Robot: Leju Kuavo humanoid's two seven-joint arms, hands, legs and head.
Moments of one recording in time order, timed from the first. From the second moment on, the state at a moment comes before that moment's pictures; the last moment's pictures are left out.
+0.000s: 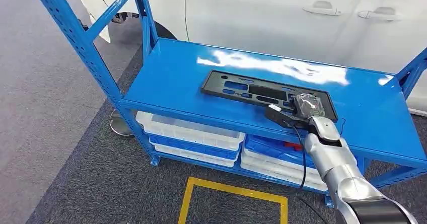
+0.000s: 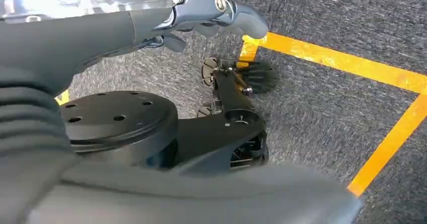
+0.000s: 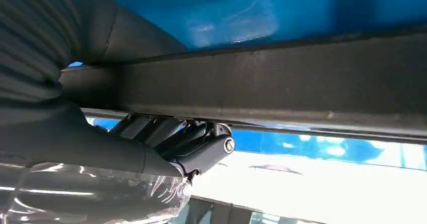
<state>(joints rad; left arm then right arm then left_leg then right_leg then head) -0.12 -0.19 1.10 -0.22 -0.74 0.00 -0.31 -0.69 -0.18 0.08 -0.64 1.32 -0.28 -0.21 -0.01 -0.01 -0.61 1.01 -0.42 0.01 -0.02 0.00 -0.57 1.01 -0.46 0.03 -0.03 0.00</state>
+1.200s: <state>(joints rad) -0.14 -0.19 1.12 -0.22 -0.71 0.01 -0.39 -0.62 -0.21 0.07 -0.81 1.16 -0.24 -0.30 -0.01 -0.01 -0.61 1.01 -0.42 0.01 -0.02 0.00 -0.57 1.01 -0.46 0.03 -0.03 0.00</state>
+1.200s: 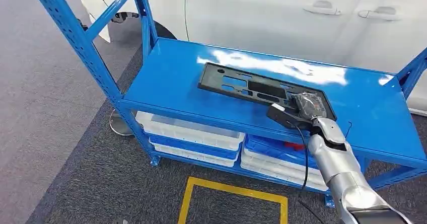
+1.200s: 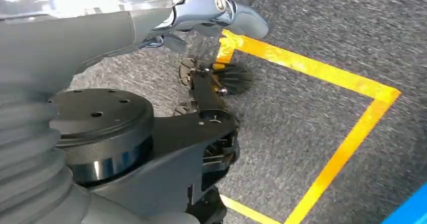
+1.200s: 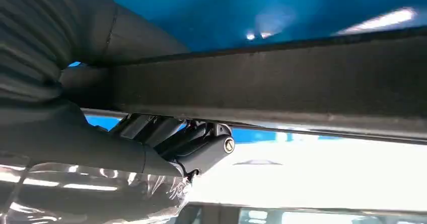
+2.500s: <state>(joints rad) -0.16 -0.20 1.11 -0.22 -0.70 0.06 -0.33 -0.82 0.05 0.25 -1.15 0.04 0.43 -0.46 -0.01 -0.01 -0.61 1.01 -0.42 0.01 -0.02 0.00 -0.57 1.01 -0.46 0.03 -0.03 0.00</state>
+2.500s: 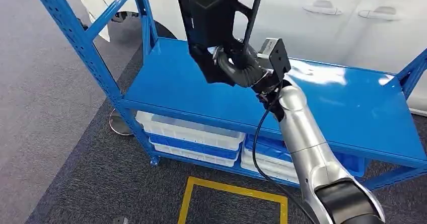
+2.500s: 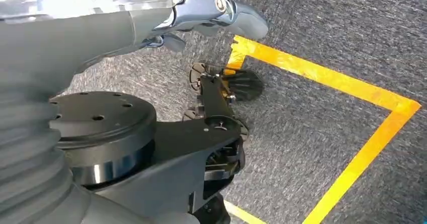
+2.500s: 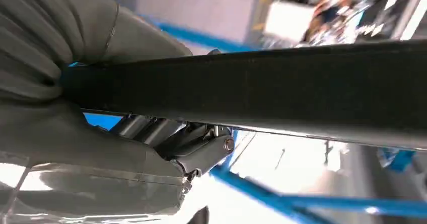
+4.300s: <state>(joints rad) -0.15 -0.20 1.10 -0.22 -0.69 0.07 -0.20 -0.83 0.07 0.43 -1.25 -0.19 0.49 -0.43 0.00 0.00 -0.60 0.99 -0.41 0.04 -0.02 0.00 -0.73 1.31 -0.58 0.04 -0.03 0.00</state>
